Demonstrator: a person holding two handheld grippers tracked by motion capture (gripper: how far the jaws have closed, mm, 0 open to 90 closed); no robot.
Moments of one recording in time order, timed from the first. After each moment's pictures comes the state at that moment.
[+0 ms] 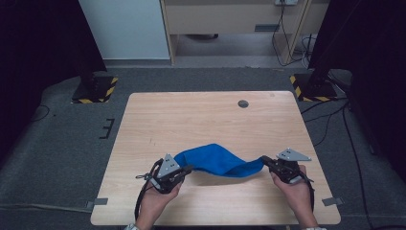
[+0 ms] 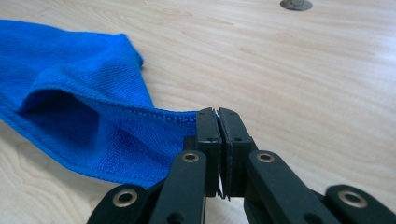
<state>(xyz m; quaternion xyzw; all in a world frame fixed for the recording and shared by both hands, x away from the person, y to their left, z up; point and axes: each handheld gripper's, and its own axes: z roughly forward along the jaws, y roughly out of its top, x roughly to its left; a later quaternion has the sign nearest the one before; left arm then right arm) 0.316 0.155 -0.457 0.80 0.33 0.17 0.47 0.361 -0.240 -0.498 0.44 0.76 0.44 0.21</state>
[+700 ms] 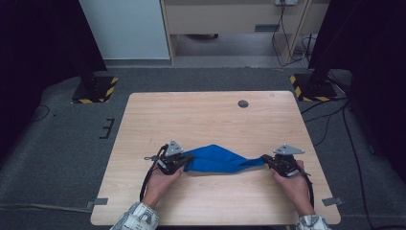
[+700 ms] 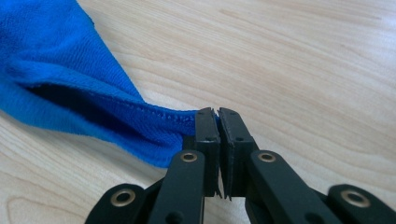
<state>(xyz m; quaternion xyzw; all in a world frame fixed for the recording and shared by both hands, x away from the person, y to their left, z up) 0.386 0.162 -0.503 0.81 0.36 0.15 0.44 0.387 -0.247 -0.524 0.45 0.78 0.38 0.20</state>
